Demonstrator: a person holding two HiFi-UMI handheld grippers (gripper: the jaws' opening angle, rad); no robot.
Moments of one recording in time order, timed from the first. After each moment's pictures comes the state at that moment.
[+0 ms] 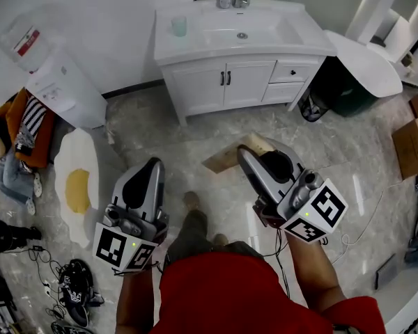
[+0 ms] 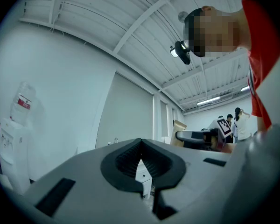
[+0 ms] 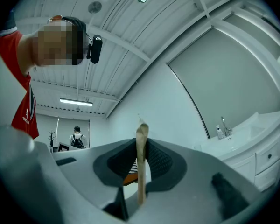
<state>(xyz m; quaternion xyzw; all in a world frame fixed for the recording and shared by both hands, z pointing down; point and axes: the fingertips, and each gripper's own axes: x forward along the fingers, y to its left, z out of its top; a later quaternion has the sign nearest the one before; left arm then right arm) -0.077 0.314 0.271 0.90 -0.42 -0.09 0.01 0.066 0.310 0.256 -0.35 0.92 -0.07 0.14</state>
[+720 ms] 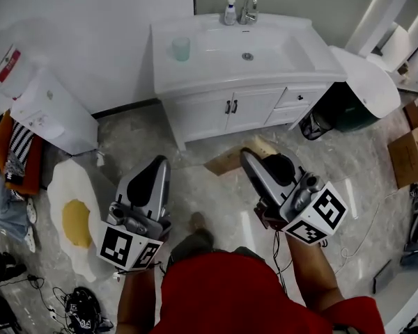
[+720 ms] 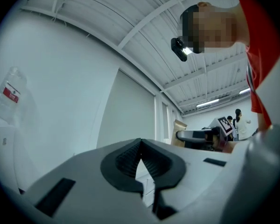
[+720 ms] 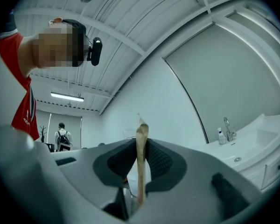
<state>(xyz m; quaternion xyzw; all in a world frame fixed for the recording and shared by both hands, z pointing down) -0.110 0.110 0.270 0.91 -0.39 -0.10 0.01 0.026 0.117 0.252 -0.38 0.92 -0.07 0.12</state>
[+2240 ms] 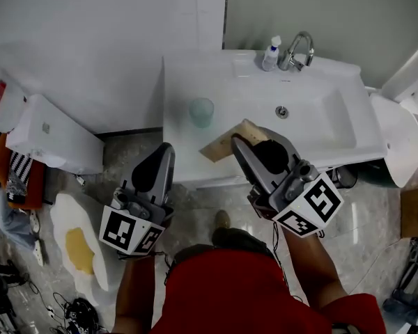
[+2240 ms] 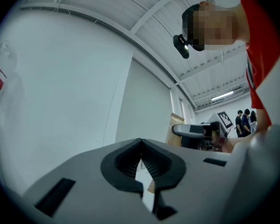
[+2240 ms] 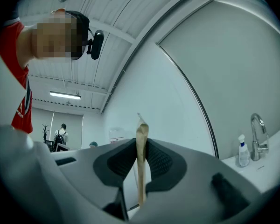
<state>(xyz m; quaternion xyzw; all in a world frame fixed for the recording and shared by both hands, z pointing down) -0.097 -0.278 0.283 0.89 -0.44 -0.09 0.01 0.017 -0.285 0.253 -0.33 0.94 -0.06 0.11</state>
